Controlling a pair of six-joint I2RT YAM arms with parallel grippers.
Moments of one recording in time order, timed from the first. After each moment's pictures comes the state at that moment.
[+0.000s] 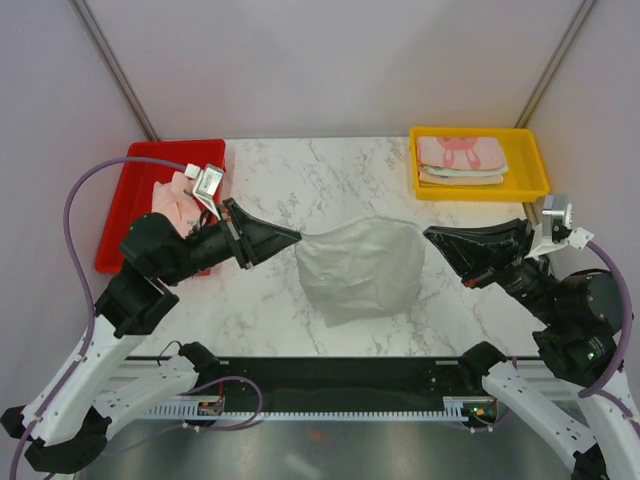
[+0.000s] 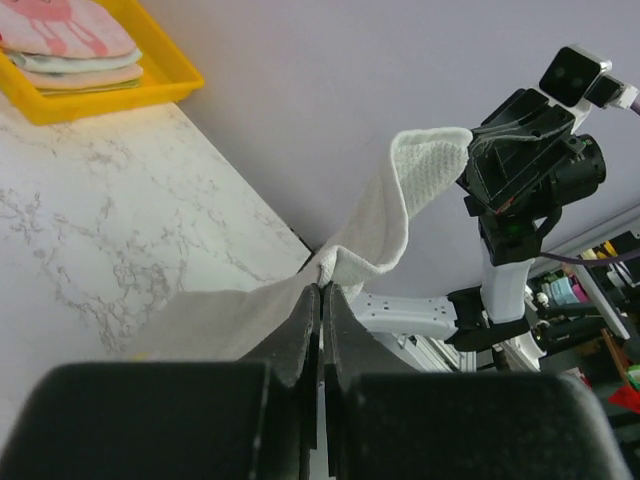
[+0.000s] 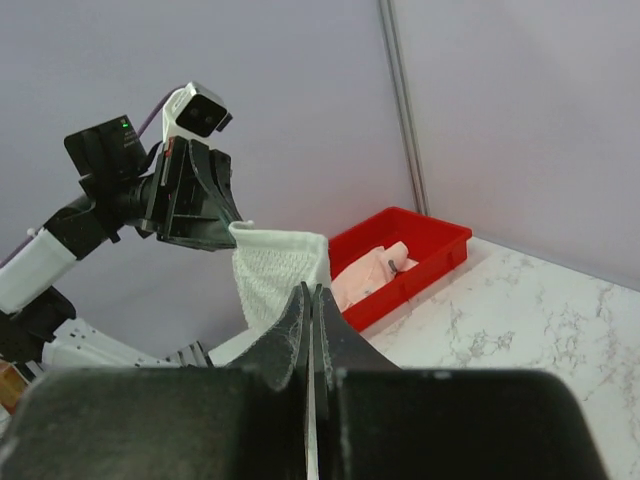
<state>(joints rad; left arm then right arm) -0.68 0.76 1.13 -0.30 0.40 -0.76 0.54 0.48 1.01 -0.13 -0.37 0.44</state>
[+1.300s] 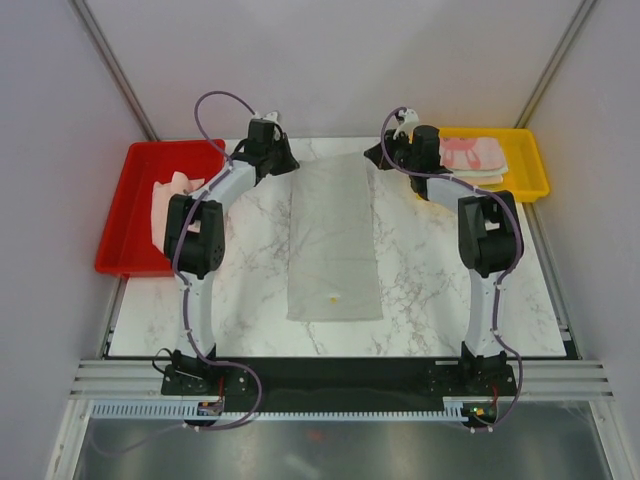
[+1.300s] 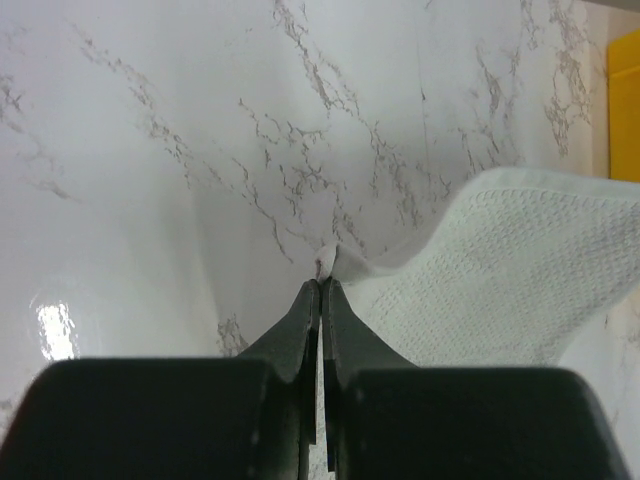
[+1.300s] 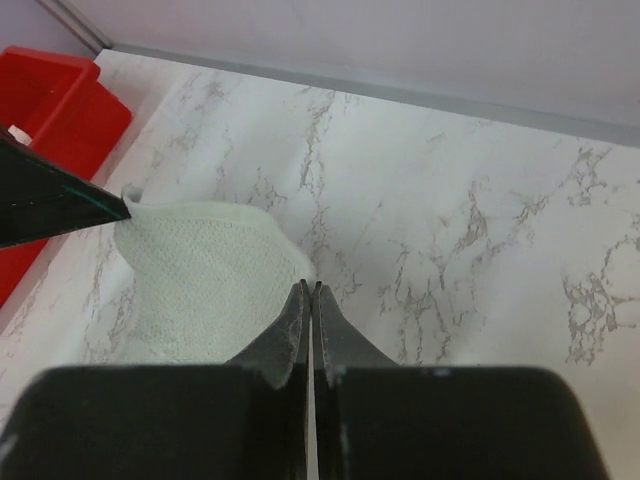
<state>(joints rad) -0.27 2.21 1.80 -0.21 0.16 -0.44 0.20 2.18 1.54 0.39 -0.46 0.29</state>
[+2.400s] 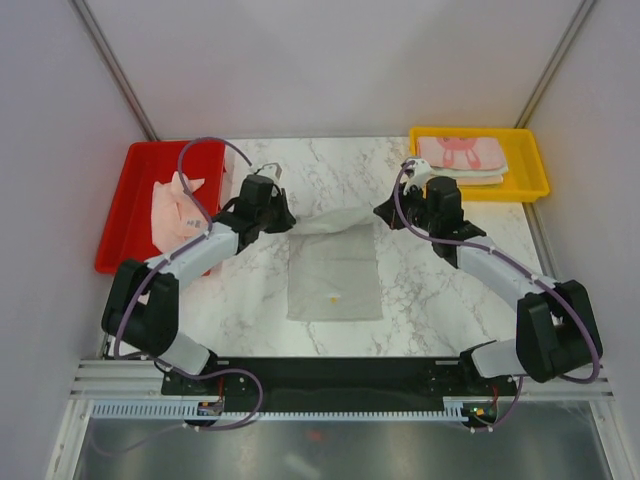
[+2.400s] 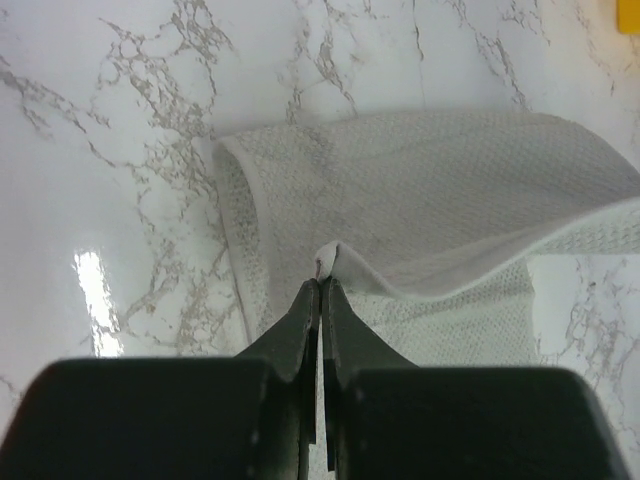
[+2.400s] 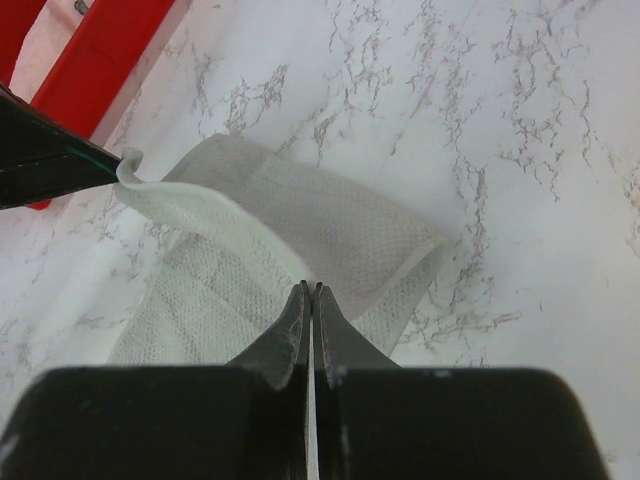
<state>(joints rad) -0.43 1.55 1.01 -0.13 0.04 -0.45 0.33 1.40 0.84 0.19 -0.35 0.24</state>
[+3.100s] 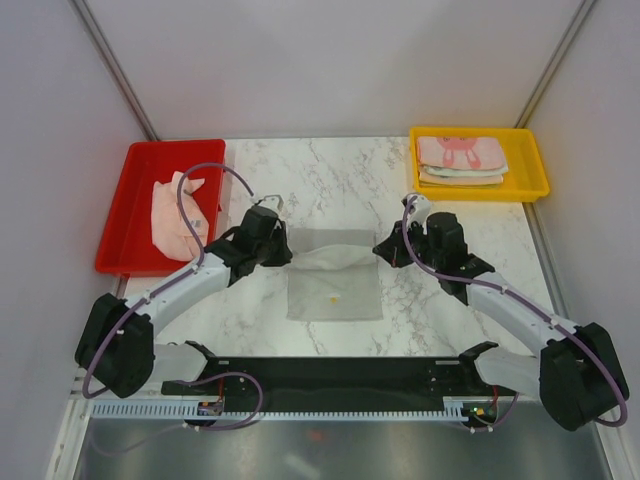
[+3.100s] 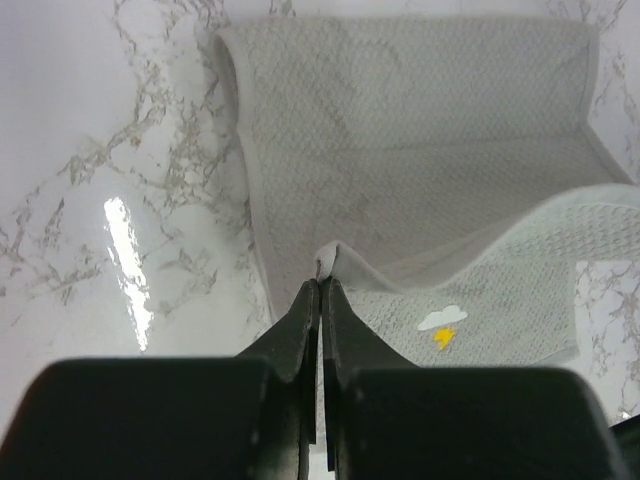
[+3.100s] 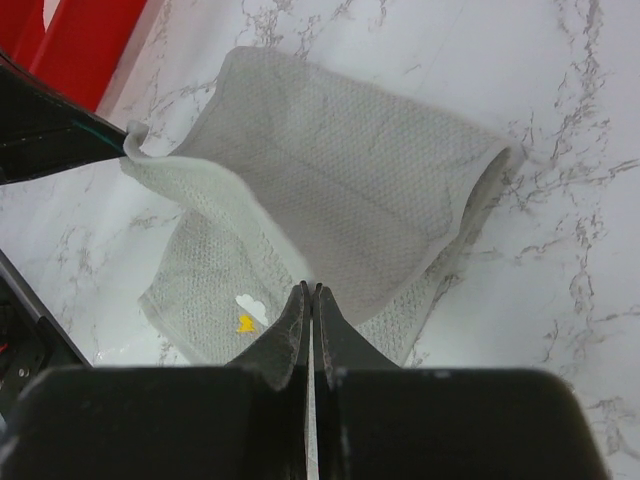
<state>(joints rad) -0.56 1.31 0.82 -0.27 -0.06 -0.50 0.42 1.14 0.60 0.08 -0.34 0.35</state>
